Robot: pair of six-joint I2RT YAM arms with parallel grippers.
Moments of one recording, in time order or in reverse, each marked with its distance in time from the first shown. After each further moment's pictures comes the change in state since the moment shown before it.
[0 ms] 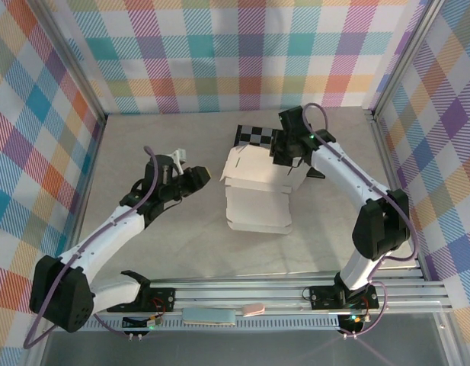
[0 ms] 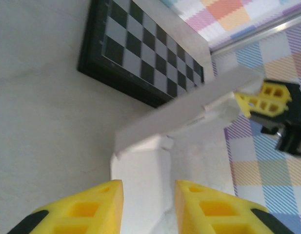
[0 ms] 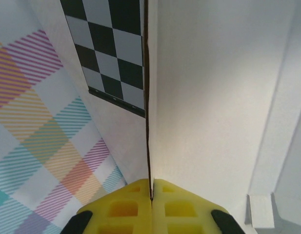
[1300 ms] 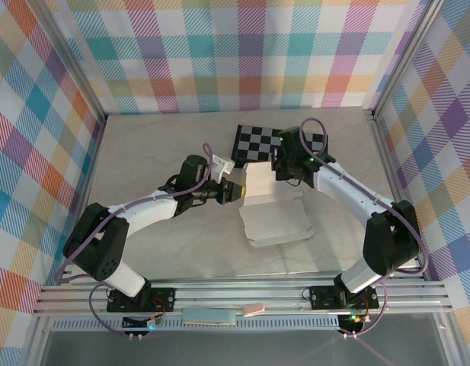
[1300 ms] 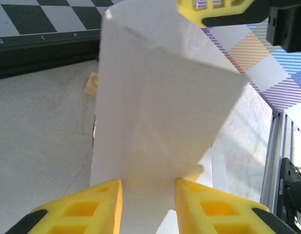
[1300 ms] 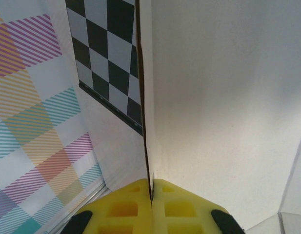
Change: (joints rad) left arm -0.169 0.373 0.058 0.277 0.268 0.552; right arm 0.050 -0.132 -0.285 0.221 0.074 -0.150
